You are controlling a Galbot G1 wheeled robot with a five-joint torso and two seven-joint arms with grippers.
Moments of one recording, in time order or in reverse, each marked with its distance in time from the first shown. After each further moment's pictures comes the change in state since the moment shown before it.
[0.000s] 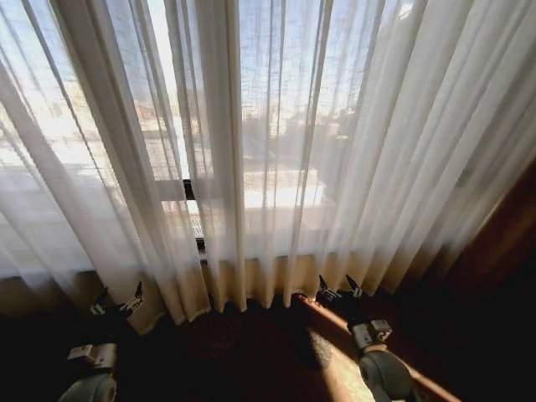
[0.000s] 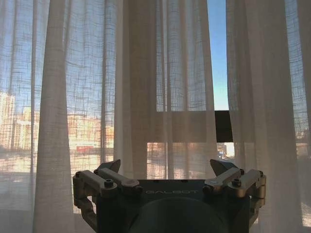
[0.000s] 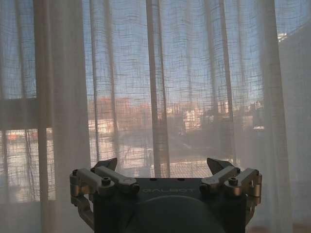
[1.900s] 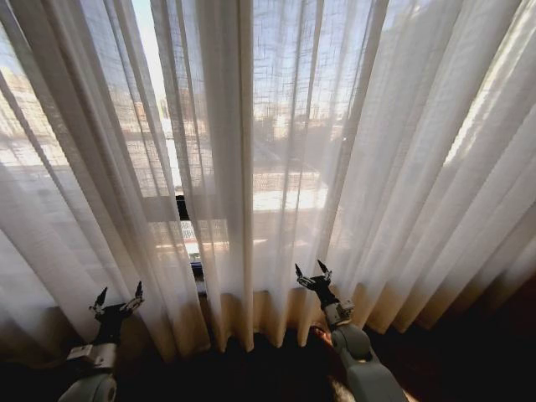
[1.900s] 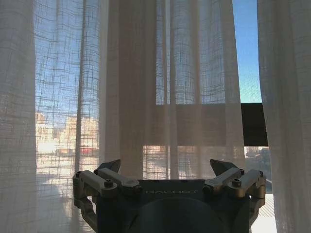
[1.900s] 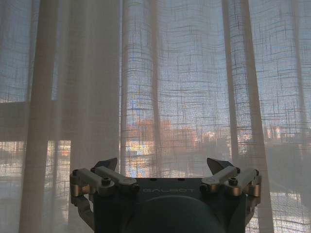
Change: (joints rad) left arm 0.000 0.000 0.000 0.000 0.000 0.000 0.000; right arm 0.278 0.014 -0.146 -0.324 -0.023 0.184 -0.149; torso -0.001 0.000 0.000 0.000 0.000
